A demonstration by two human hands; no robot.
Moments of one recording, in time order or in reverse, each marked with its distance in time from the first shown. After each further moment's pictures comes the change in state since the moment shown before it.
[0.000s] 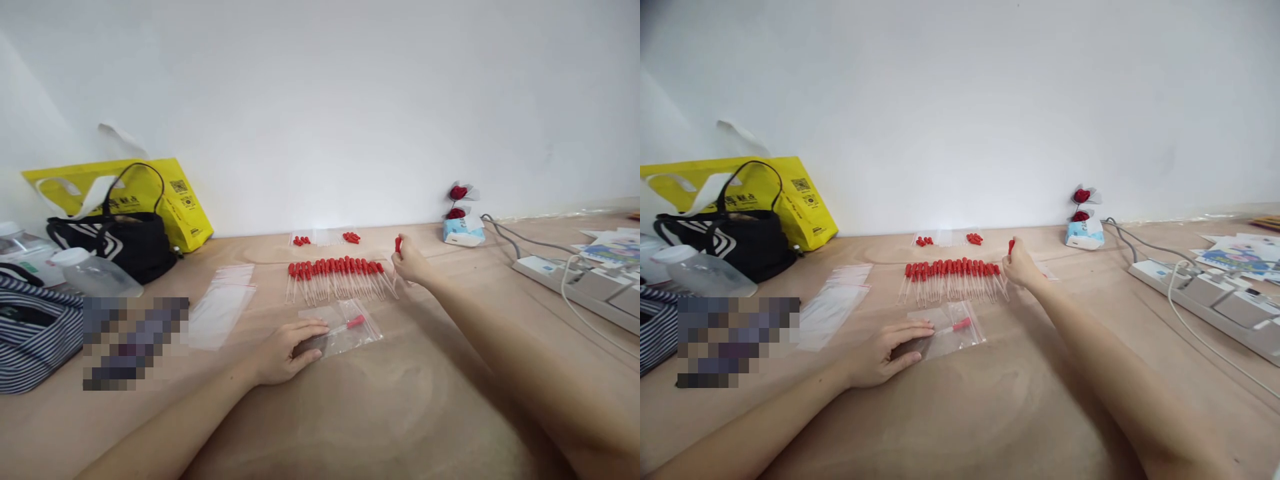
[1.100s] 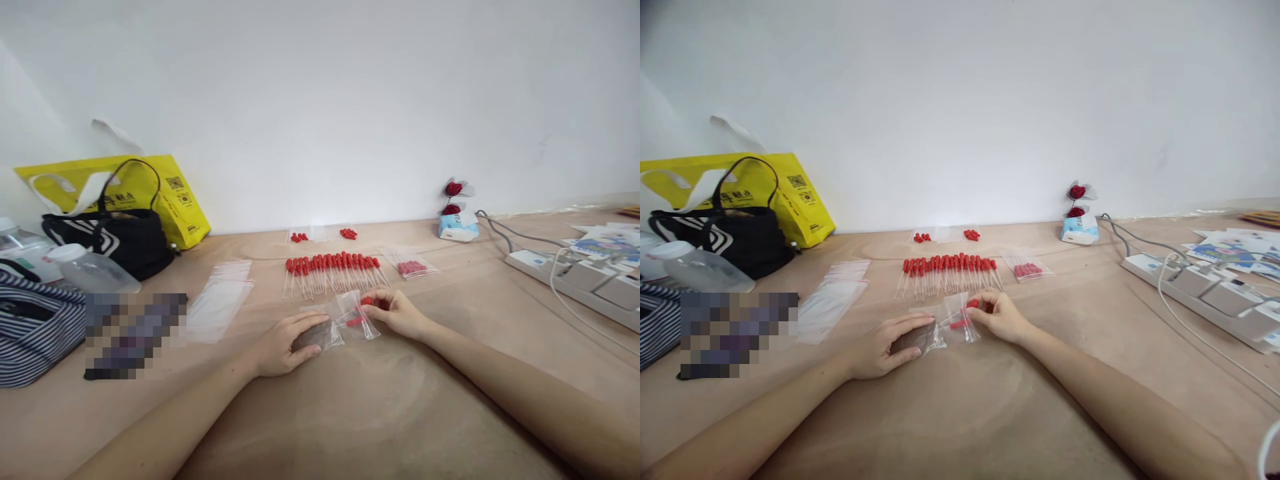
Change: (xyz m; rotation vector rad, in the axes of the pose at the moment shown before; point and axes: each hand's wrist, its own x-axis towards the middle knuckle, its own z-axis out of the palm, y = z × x) left_hand 0.001 0.003 0.000 0.068 -0.028 0.006; right_hand -0.099 -0.013 0.027 0.691 -0.371 -0.280
